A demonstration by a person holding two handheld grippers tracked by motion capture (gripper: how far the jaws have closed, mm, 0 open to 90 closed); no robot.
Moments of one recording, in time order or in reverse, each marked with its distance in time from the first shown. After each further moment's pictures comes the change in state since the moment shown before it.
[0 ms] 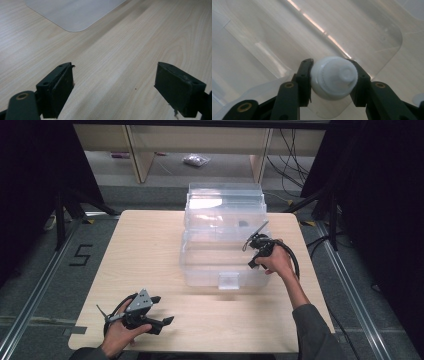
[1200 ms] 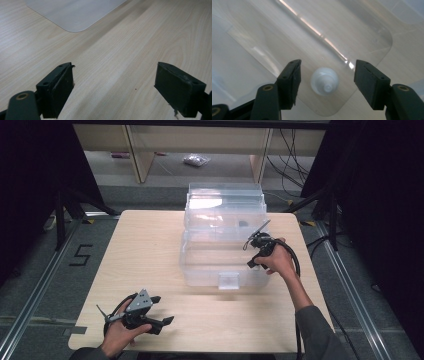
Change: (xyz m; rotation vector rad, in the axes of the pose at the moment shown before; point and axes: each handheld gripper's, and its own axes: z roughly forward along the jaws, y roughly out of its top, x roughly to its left) left arm 0.000 -0.001 0.001 -0.012 -0.002 0.001; right arm 0.004 -0.001 -0.014 -0.042 -0.042 0.001
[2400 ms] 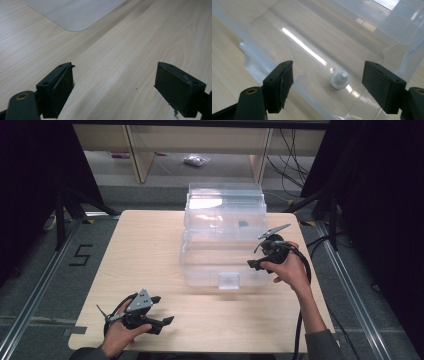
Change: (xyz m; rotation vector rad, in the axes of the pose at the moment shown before) left arm 0.001 0.000 0.000 0.005 0.012 0.005; right arm 0.026 -0.033 -0.054 -0.266 0.040 0.036
